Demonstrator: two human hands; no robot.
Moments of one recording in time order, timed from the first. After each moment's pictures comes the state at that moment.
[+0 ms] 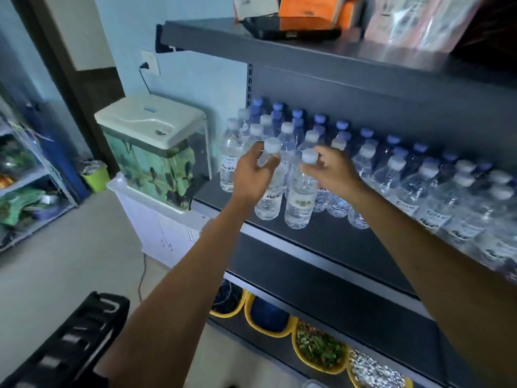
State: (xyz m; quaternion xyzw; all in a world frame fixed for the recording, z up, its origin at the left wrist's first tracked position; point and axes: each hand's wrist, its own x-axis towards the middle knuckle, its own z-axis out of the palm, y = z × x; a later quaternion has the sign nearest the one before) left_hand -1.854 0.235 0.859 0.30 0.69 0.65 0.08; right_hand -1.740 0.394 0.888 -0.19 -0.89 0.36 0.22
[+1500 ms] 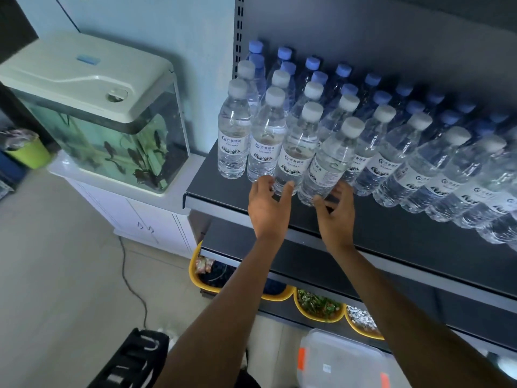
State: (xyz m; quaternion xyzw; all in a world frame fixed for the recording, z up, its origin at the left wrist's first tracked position) left_hand -1.879 0.260 0.709 0.21 0.77 0.60 0.07; right_hand -1.764 0.347 0.709 -0.39 -0.74 0.39 0.39
